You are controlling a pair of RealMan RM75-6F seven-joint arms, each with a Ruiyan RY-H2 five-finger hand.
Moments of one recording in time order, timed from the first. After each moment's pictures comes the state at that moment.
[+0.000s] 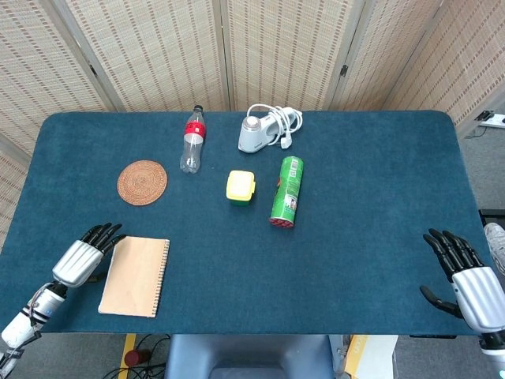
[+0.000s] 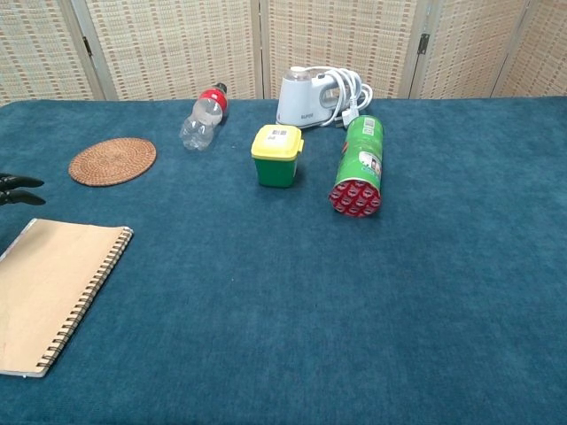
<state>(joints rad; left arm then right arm) -0.37 -1.75 0.15 -0.23 1.77 1.44 -0.57 0.05 -1.02 -0.02 -1.61 -1.72 1.61 0.12</state>
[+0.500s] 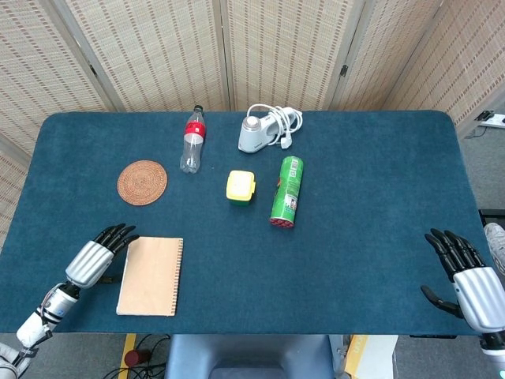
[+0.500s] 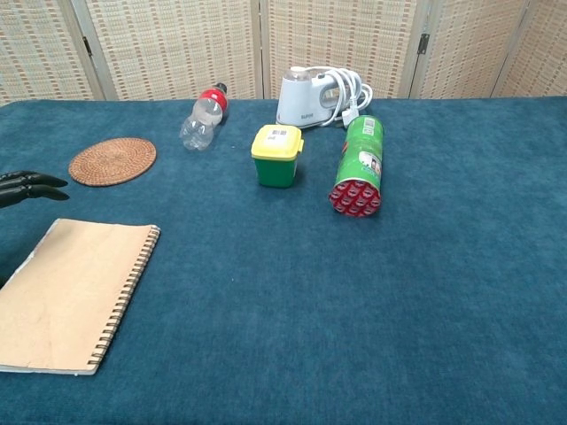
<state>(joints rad) -0.39 -1.80 0.15 -0.24 1.75 1.50 -0.69 0.04 -1.03 -0.02 -1.61 -1.71 1.61 0.11</state>
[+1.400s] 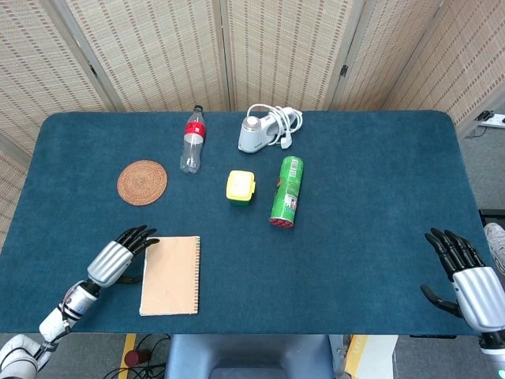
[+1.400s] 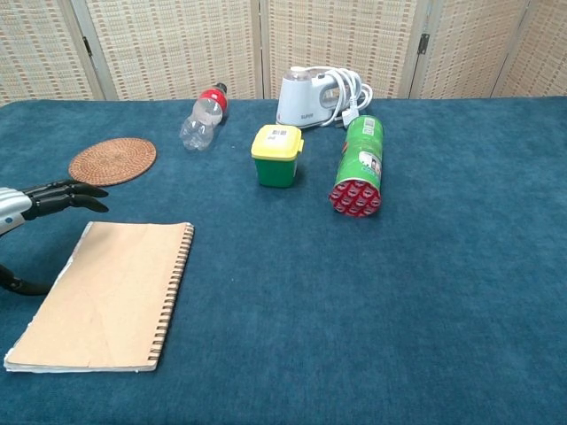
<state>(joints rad) -0.43 -1.87 0.17 -0.22 1.75 1.49 -0.75 0.04 -1.03 -0.01 -1.62 -1.71 1.61 0.10</state>
